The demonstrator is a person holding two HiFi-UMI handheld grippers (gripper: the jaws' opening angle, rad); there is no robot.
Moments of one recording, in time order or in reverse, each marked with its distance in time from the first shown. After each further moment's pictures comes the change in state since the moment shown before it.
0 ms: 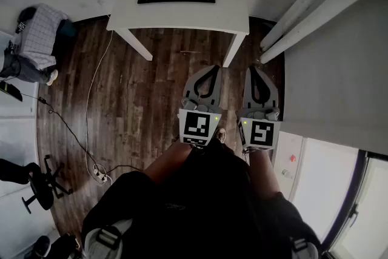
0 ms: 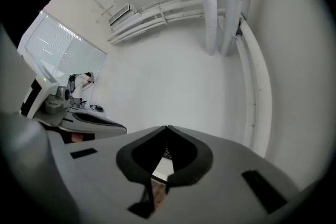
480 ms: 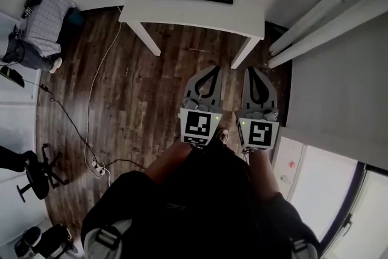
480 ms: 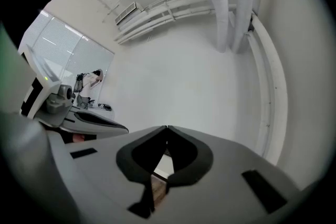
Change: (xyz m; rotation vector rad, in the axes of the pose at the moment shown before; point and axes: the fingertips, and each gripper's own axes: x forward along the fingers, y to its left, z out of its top) left arm -0.015 0.052 -0.015 -0.011 0.035 0.052; right arm 0.032 0.053 -0.002 -0.004 0.031 0.073
